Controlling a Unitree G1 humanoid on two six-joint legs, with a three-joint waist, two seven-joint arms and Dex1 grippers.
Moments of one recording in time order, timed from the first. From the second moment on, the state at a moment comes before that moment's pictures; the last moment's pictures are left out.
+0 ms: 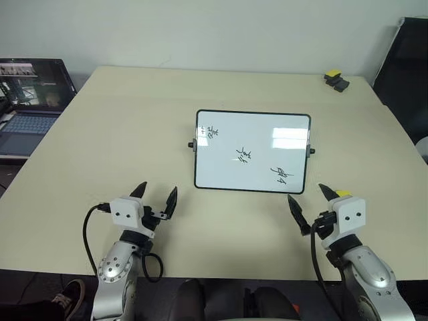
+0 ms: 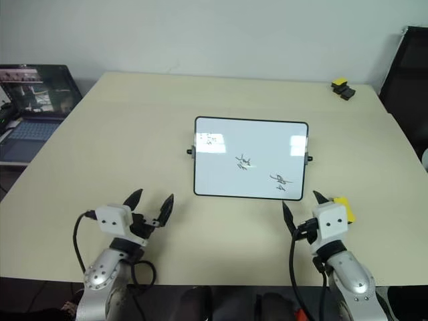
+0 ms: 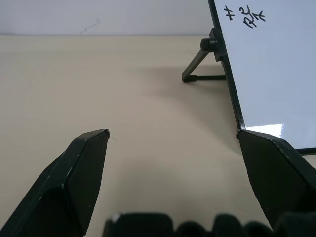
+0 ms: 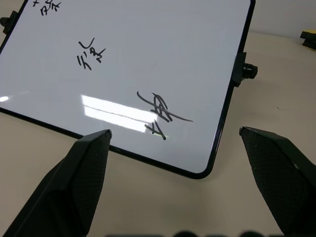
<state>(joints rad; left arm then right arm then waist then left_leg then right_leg) 0.16 0.22 0.16 -0.17 -0.24 -0.09 -0.36 0.31 -0.24 0.00 -0.66 0.13 0.30 0.24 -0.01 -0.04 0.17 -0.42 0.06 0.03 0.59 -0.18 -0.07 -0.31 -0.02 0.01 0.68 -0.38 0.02</state>
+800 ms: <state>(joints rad) 0.15 0.28 0.17 -0.19 -0.27 -0.05 -0.39 0.41 -0.23 0.04 -0.60 0.06 0.15 0.26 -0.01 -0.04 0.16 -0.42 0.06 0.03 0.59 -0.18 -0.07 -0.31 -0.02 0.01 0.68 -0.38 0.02</state>
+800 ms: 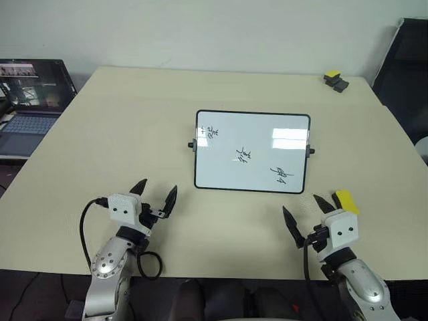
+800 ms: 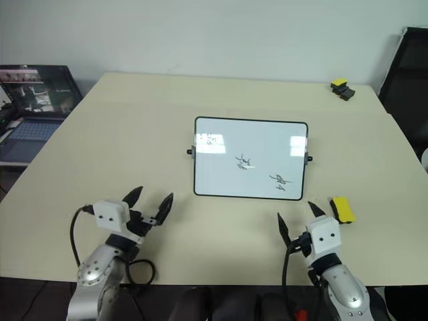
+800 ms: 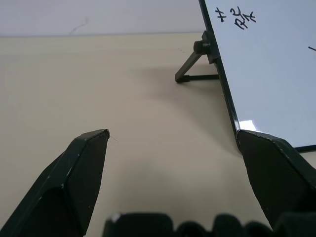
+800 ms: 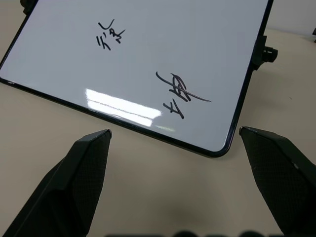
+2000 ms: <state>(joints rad) -0.03 0.72 0.14 -0.12 -0.39 0.14 -0.96 0.39 -0.37 0.04 -0.63 0.10 0.22 0.44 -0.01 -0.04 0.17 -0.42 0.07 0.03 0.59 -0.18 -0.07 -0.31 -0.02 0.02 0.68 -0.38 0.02</state>
